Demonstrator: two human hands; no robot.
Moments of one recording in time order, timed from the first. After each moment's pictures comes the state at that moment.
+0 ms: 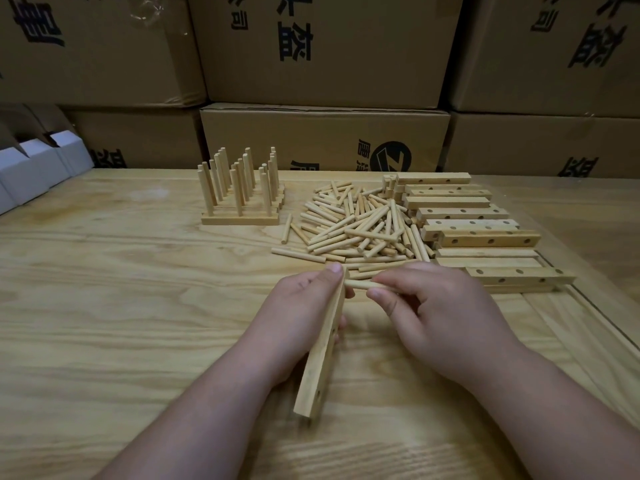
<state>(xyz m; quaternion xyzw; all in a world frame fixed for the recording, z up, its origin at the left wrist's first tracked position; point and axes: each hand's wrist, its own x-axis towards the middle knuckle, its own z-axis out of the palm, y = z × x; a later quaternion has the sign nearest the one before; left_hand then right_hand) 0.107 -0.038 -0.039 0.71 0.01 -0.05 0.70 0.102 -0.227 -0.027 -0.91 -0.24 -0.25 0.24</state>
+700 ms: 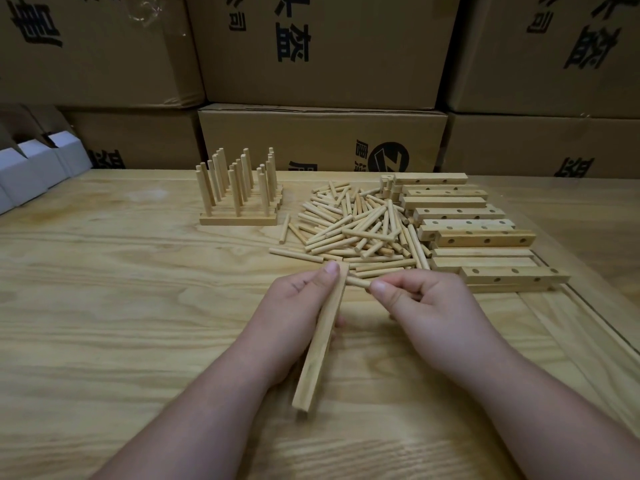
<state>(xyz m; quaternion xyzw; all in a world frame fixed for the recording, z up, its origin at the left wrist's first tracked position) 0.105 -0.034 -0.043 0.71 -0.04 -0.03 0.71 0.102 -0.220 -0.032 -0.84 -0.08 -0.10 0.54</state>
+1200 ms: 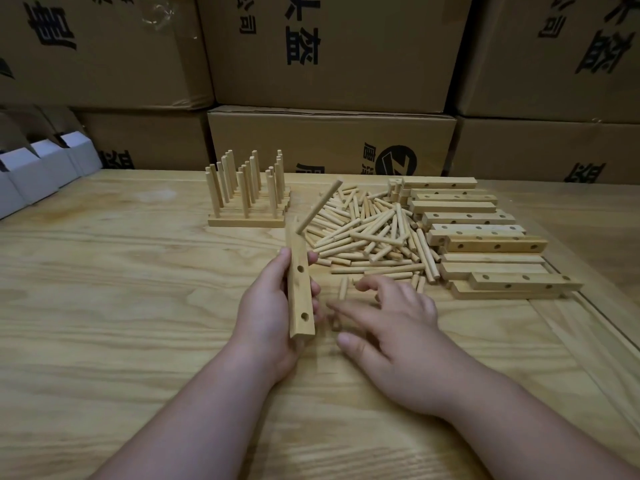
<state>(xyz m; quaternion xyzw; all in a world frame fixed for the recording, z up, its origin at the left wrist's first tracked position) 0.125 -0.025 -0.047 0.43 0.09 -0.02 0.90 0.104 -0.200 -0.057 -0.95 -0.23 -0.04 0.19</state>
